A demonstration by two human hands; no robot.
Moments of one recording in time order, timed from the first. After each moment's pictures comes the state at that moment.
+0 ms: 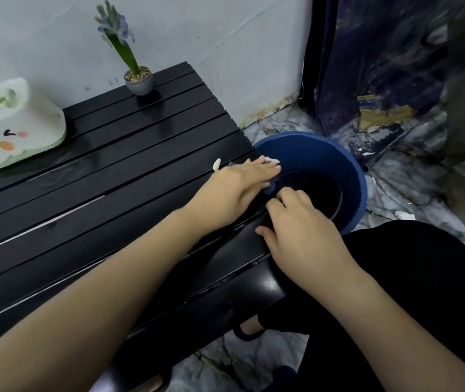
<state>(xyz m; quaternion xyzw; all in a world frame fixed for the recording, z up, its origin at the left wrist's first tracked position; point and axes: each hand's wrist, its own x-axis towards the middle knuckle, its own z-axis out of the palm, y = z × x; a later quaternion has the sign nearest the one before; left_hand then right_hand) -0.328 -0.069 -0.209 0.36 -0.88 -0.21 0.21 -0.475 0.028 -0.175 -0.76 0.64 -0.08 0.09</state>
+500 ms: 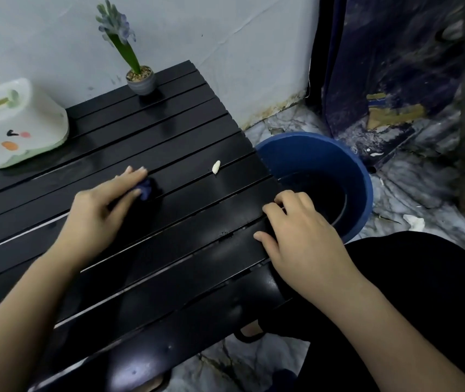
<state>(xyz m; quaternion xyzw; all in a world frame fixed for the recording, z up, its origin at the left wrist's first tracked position) -0.171 -0.036 -0.199 0.57 -0.76 -0.16 0.25 -0.483 0.026 -0.184 -0.77 0.62 -0.09 0.08</state>
